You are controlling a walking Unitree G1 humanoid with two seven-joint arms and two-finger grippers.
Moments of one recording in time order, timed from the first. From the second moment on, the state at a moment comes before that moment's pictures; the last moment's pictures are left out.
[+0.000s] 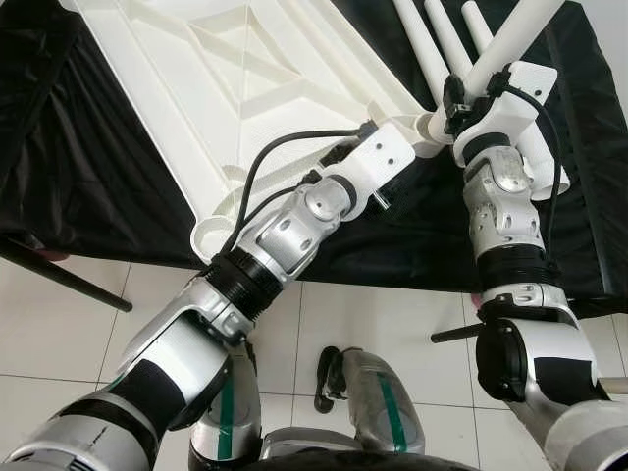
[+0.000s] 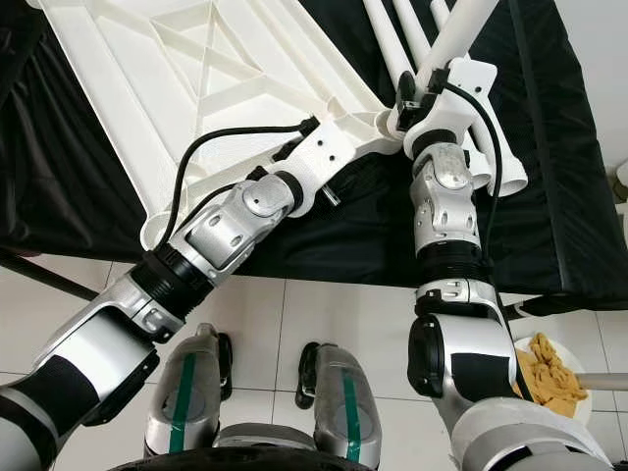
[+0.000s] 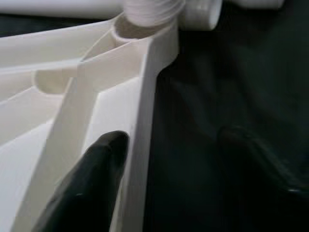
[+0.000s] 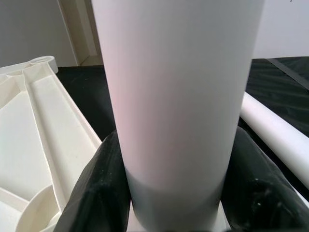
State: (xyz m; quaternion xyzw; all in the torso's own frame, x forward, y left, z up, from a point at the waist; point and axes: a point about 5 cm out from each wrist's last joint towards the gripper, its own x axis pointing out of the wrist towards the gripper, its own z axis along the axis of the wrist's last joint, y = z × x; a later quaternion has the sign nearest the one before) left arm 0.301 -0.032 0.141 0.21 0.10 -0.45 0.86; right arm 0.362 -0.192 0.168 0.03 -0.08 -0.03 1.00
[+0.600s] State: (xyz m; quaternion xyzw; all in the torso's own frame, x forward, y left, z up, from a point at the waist) left arm 0.320 -0.028 0.144 0.22 0.18 -0.42 0.86; right arm 0.362 -0.193 0.172 0.04 -0.09 -0.03 1.00
